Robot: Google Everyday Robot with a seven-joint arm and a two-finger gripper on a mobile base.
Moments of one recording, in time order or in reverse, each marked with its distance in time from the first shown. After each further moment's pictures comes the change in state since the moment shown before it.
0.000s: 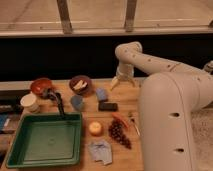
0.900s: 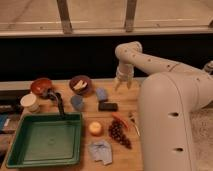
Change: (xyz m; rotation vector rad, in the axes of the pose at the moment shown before) arm -0.004 -0.001 0.002 -0.006 0.004 -0.015
